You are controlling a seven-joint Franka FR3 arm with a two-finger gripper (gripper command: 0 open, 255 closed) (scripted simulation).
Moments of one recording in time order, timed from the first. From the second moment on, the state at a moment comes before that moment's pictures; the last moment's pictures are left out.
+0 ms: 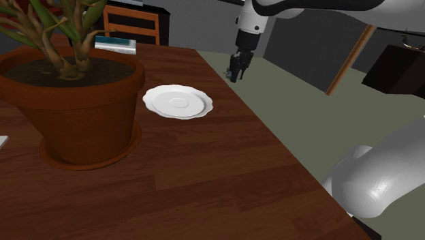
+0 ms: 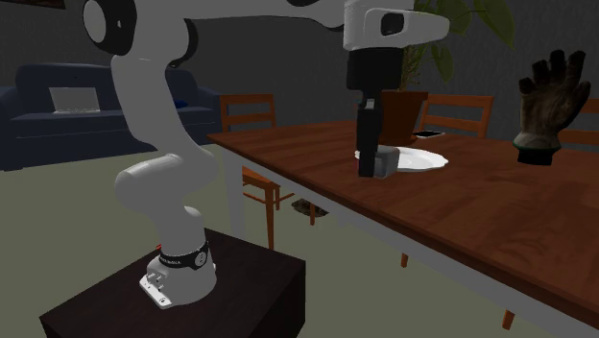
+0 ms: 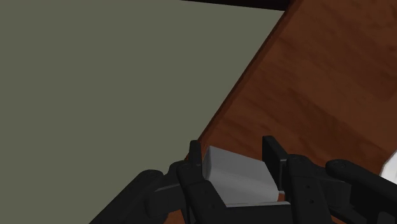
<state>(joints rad) 0.00 -0.28 0.01 -1.97 -0.02 1.71 -0.16</state>
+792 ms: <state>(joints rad) 0.04 -0.25 0.07 -1.85 0.00 1.61 -0.07</state>
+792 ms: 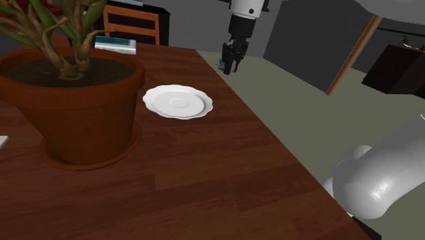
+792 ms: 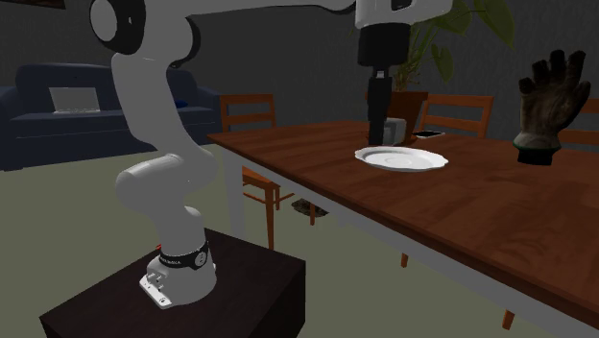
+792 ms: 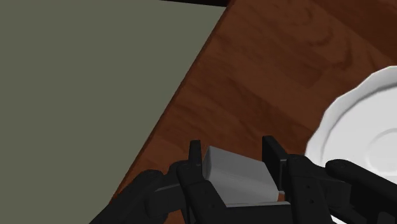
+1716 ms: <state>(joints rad) 0.16 -0.09 0.27 -1.68 0.00 1.60 0.27</state>
